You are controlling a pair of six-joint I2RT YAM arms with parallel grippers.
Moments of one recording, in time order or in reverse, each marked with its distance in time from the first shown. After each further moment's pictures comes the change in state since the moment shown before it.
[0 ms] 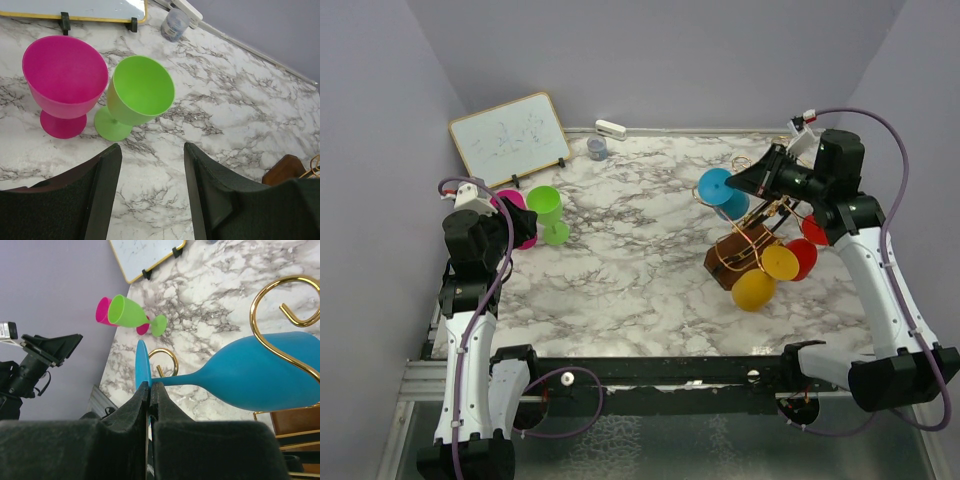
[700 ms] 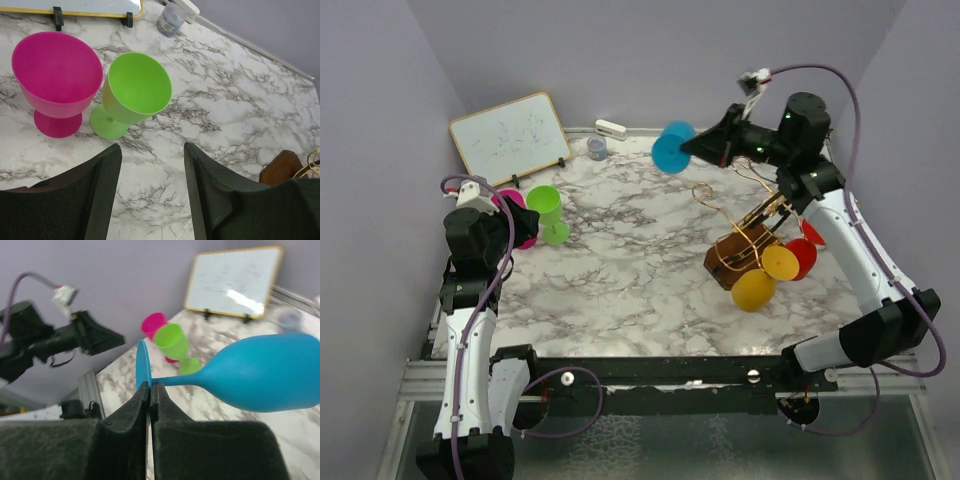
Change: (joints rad) left arm 0.000 0.016 0.000 0.007 0.022 -0.006; right arm 0.092 0.239 0.202 0.374 -0.183 -0.103
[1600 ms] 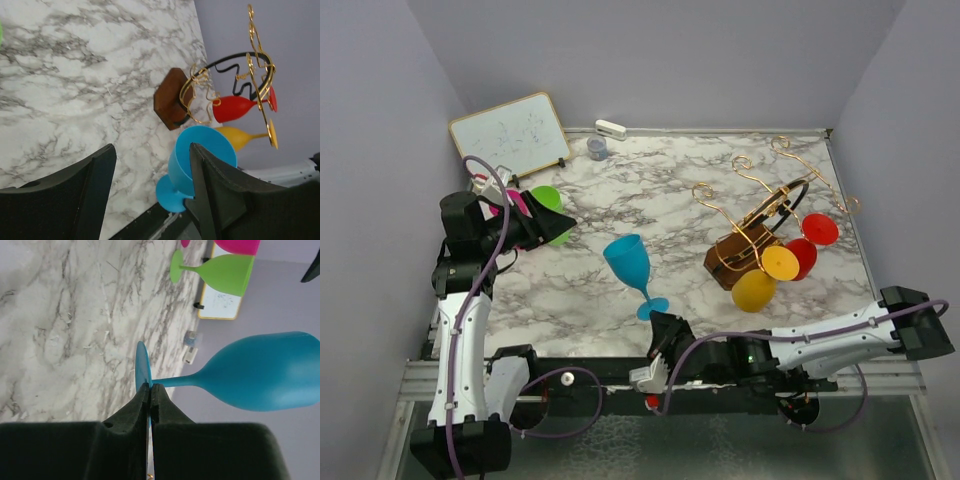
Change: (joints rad) left arm 0.000 0.103 0.151 -0.135 0.556 -0.152; right arm 1.407 -0.274 -0.847 0.070 1.415 -1.598
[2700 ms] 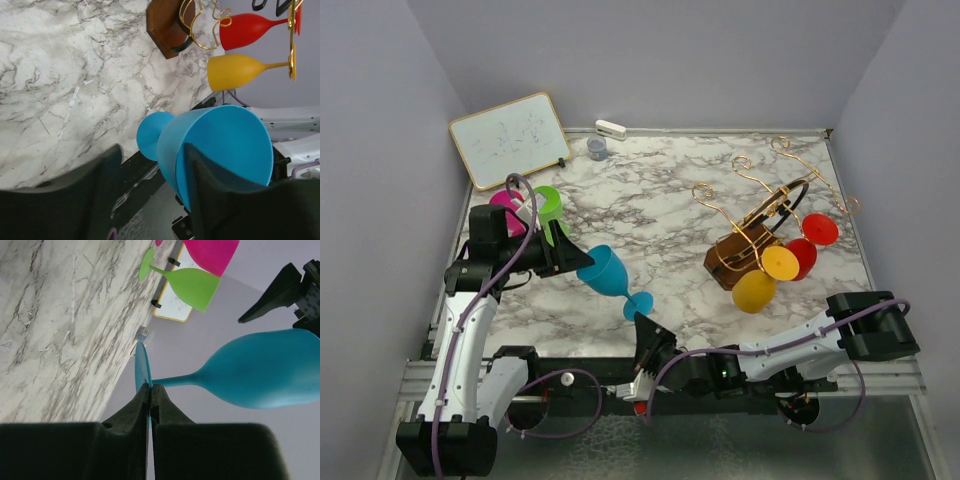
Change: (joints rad) left arm -0.148 0.002 -0.050 -0.286 0.095 0.158; right arm 0.070 0.264 -0.066 0.425 0.195 -0.440
